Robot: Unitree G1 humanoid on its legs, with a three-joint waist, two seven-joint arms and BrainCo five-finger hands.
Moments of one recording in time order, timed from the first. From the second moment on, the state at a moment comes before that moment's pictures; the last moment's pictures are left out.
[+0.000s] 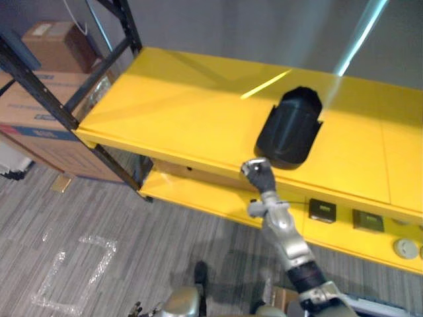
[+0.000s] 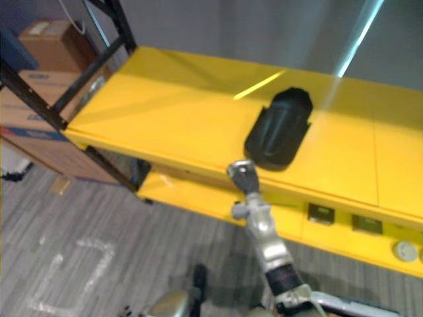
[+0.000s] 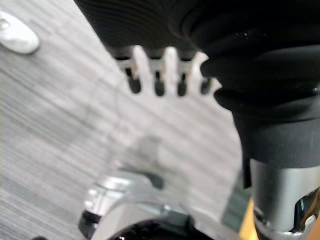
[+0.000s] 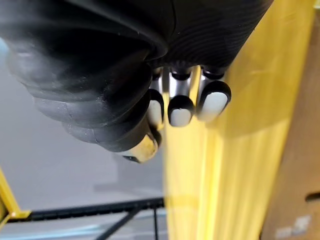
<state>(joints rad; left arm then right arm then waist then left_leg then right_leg) 0.30 0.09 0.07 0.82 -0.23 -0.11 0.10 -0.34 -0.11 0.22 0.20 0.13 -0.16 -0.20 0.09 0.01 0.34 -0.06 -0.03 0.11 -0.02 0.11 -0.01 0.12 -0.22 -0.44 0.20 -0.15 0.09</state>
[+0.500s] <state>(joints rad) 0.25 0.11 0.02 0.82 -0.26 -0.13 0.09 -0.41 -0.13 0.21 0.04 0.07 -0.18 -0.24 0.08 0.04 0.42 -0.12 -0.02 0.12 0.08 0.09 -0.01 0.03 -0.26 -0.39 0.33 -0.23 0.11</state>
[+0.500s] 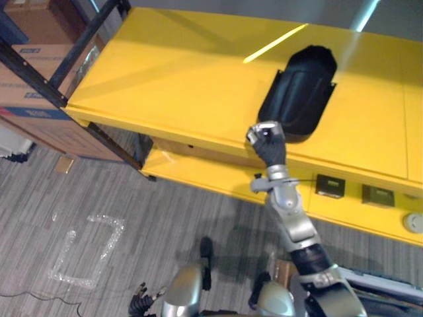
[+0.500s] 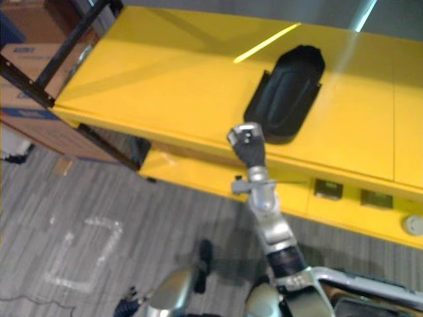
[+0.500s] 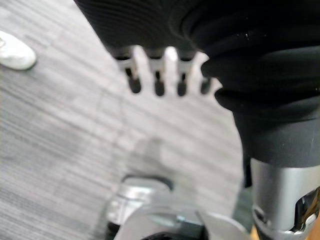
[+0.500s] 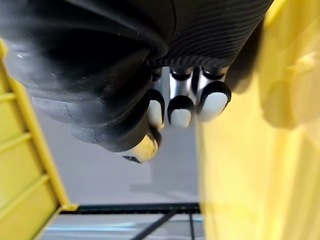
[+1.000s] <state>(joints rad) 0.25 0.11 0.02 0.83 -0.28 -0.13 0.09 -0.36 -0.14 0.18 -0.11 0.09 -0.17 -0.24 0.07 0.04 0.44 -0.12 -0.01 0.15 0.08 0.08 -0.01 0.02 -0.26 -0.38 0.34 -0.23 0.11</state>
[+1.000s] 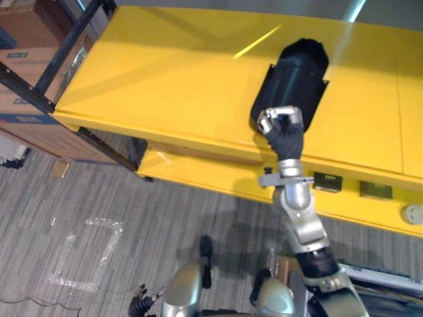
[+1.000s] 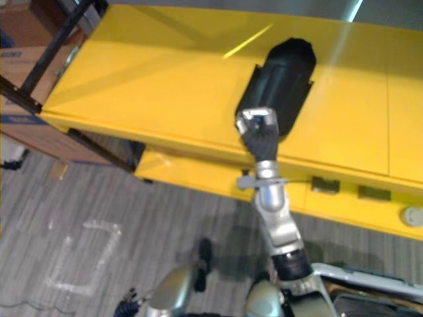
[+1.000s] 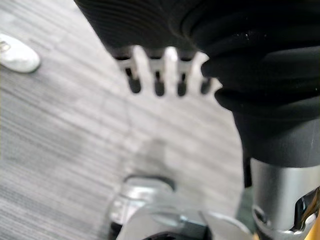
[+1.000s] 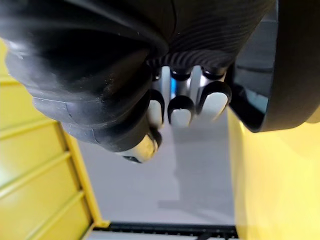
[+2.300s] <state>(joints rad) 0.24 0.11 -0.03 0.84 -0.32 -0.12 0.10 -0.53 -0.19 0.07 0.14 -0.02 -0.11 -0.49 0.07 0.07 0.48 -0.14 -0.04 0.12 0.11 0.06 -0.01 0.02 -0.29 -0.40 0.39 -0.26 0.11</state>
